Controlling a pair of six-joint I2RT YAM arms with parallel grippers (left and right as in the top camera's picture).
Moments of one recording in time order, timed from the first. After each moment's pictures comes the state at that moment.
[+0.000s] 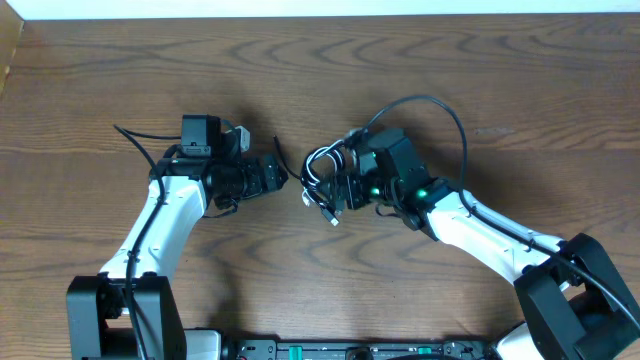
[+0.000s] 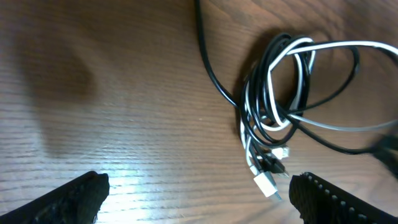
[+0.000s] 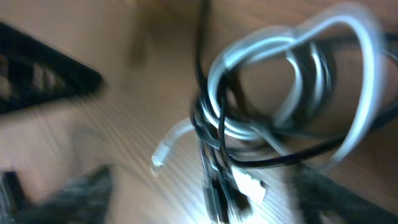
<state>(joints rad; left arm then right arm) -0.02 1.53 0.92 -0.61 0.43 -0.30 0.60 1.66 0.88 0.07 -0.40 0.42</state>
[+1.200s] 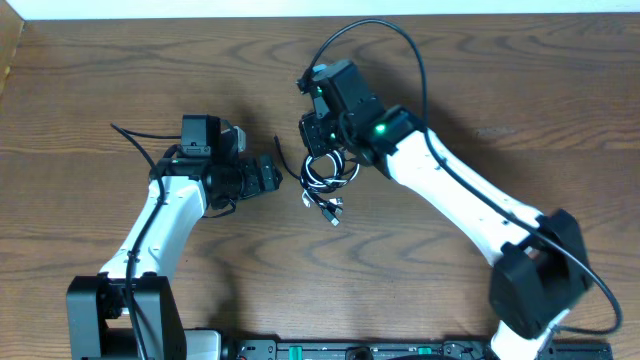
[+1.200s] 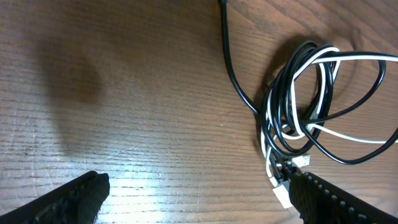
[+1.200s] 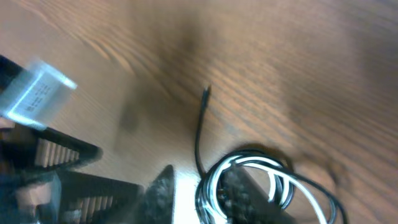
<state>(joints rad) -0.02 1.53 0.92 -0.62 0.36 -0.30 0.68 1.91 1.57 -0.52 -0.16 0.27</state>
